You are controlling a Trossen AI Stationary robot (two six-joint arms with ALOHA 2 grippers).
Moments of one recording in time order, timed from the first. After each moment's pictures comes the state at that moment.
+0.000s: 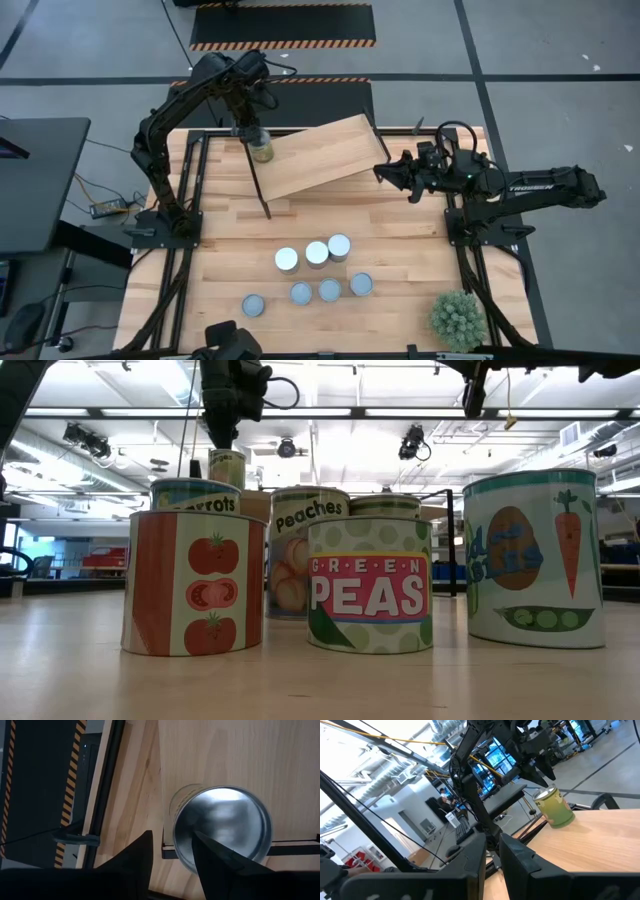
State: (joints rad) left arm 0.77 1.79 2.02 -1.57 0.03 0.50; right arm -0.07 0.79 0.60 0.34 0.09 0.63
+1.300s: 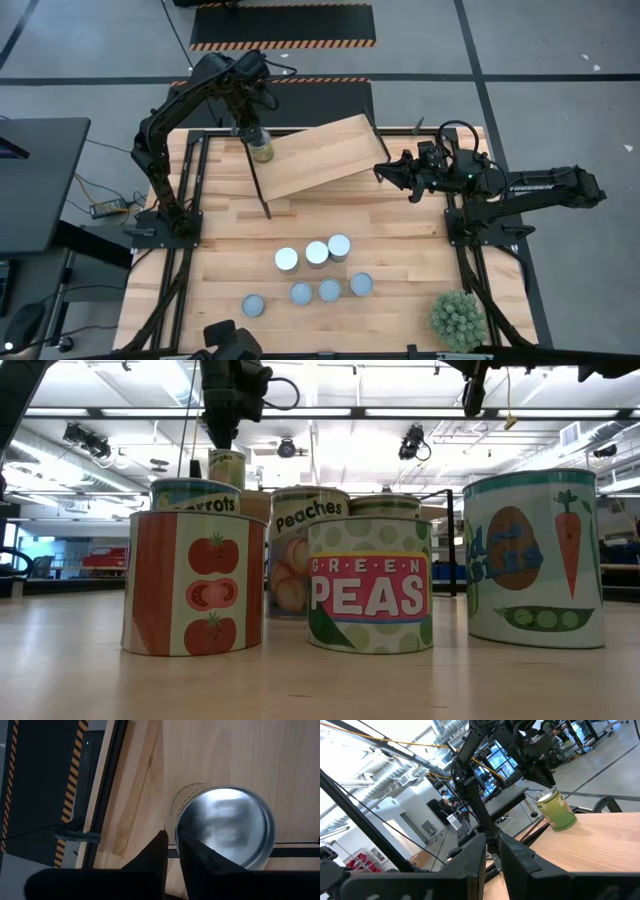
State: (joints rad) left arm 0.77 1.79 2.02 -1.57 0.02 0.48; right arm -0.07 0.79 0.60 0.35 0.09 0.63
